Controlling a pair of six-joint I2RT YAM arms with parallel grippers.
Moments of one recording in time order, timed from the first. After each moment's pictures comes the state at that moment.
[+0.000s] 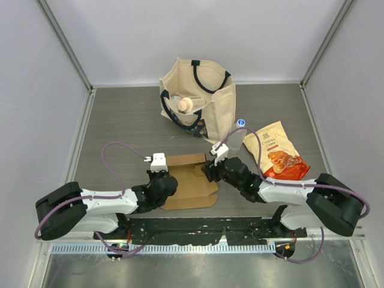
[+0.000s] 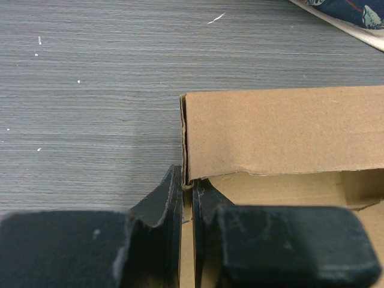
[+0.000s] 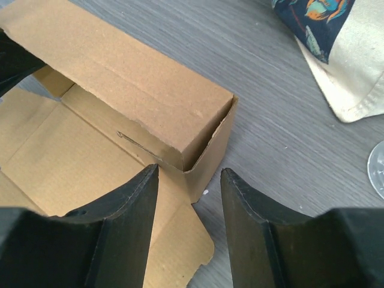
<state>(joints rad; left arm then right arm) -1.09 1.20 0.32 0.23 -1.00 -0.64 0.90 1.27 0.39 0.49 0.15 0.17</state>
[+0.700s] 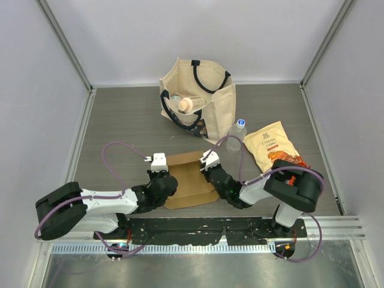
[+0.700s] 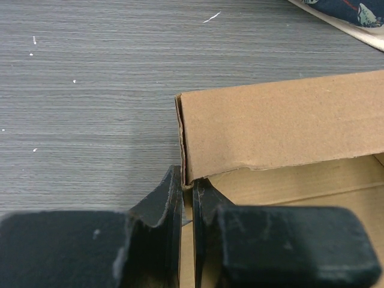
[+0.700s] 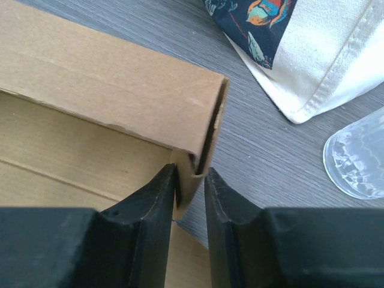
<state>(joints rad) -1.10 1.20 0.32 0.24 -0.99 -0.63 1.05 1.63 0.38 0.92 0.61 0.04</state>
